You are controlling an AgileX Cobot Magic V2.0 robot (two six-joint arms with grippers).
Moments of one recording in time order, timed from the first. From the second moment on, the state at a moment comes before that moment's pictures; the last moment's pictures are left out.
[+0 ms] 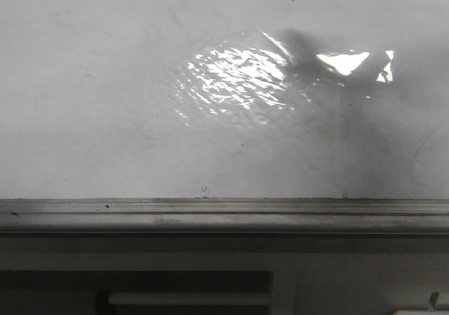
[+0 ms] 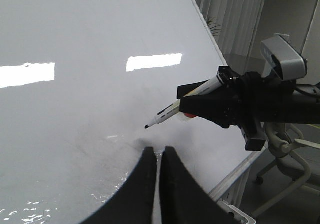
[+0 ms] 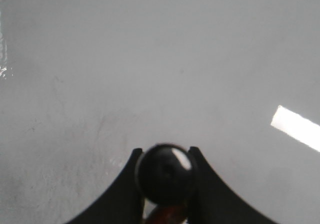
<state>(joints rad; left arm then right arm) -0.93 0.40 -0.43 -1.01 0.06 0.87 0.60 0.91 -0.51 -0.04 -0.31 -0.35</state>
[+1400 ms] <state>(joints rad) -0.93 0.40 -0.43 -1.01 0.06 0.87 0.51 0.98 -0.58 0.04 -0.21 -0.34</state>
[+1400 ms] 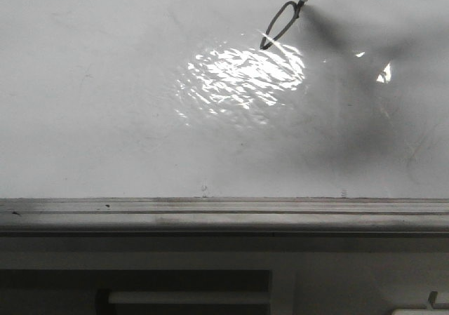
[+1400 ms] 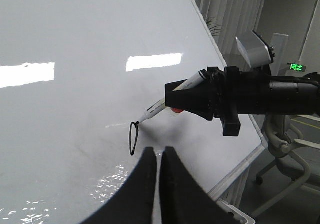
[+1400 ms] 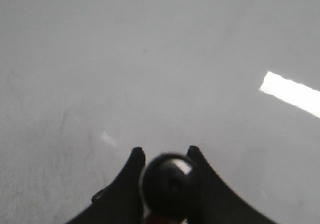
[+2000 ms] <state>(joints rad) -0.93 0.40 -0.43 -1.01 0.06 0.87 0.61 0.93 -0.54 0.10 0.24 -0.34</state>
